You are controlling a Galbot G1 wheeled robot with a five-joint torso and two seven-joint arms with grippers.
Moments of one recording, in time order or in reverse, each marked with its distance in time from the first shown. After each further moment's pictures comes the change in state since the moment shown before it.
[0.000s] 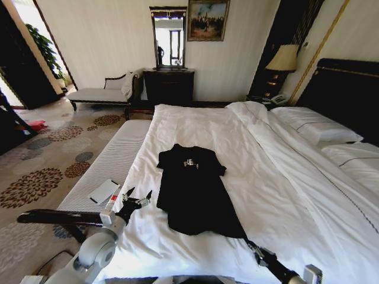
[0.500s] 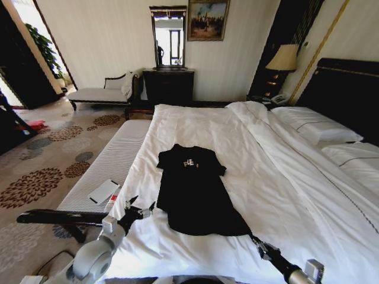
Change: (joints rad) left arm 0.168 0.124 0.014 -0.056 -0.010 0.071 0.043; right arm 0.058 -0.002 -0.048 -0.035 -0.012 -0.003 0.017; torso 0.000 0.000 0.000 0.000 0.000
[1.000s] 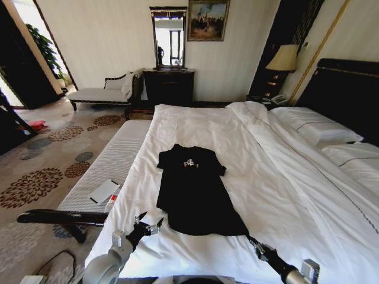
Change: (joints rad) left arm -0.096 -0.114 0.124 0.093 0.014 -0.049 0.035; right arm 0.002 -0.006 -0.013 -0.005 0.000 -0.009 0.001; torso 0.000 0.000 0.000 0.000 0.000
